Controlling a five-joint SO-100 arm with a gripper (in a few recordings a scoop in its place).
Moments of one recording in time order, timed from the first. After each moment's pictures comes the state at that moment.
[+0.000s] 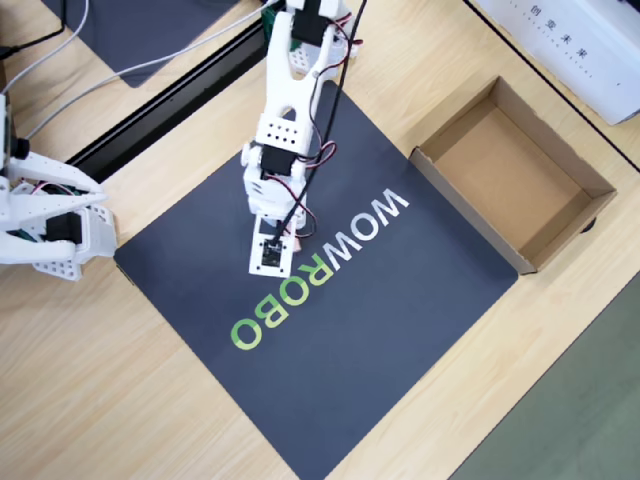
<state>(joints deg) 57.9 60.1 78.1 60.6 -96.3</state>
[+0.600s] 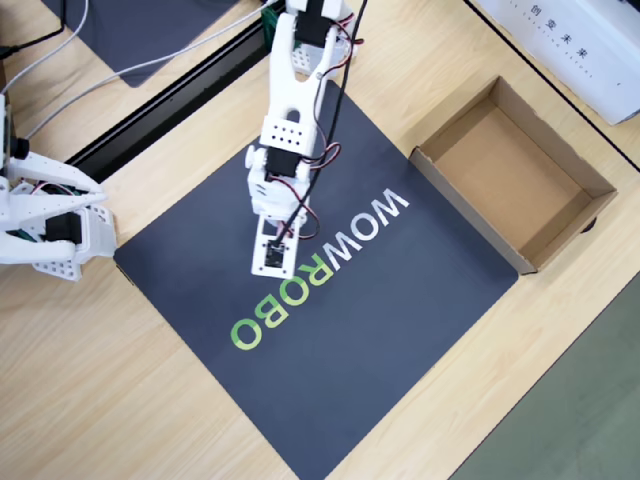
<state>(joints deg) 51.9 67.2 78.1 62.5 -93.4</state>
